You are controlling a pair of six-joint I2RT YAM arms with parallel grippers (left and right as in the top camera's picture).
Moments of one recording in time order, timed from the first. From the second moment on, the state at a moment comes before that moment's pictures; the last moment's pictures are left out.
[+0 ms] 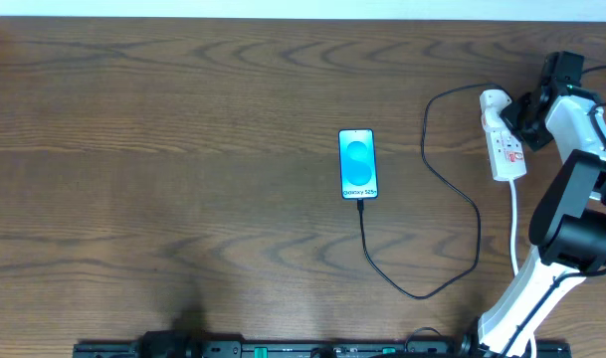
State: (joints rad) left arm 0.04 0.21 1.41 -1.69 0.10 -0.24; right arm -0.30 2.15 1.60 -0.65 0.06 0.69
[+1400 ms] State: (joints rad) left arm 0.04 0.01 1.41 -1.69 0.10 -0.24; right arm -0.23 1.86 1.60 -0.87 0.15 0.66
